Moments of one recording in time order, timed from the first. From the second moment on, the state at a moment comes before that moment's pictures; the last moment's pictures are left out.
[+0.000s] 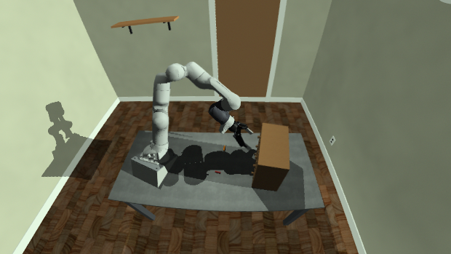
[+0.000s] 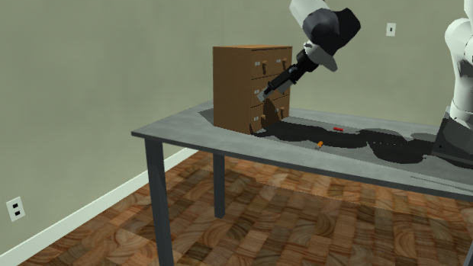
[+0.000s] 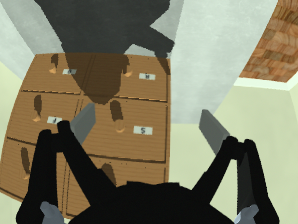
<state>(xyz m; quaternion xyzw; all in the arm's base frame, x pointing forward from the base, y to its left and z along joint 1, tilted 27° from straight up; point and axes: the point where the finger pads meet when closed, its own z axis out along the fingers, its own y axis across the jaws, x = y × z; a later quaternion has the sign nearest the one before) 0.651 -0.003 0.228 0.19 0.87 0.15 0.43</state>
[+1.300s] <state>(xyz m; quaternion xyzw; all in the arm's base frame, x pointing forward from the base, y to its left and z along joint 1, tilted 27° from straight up) 0.620 -0.006 0.247 0.15 0.89 0.14 0.41</state>
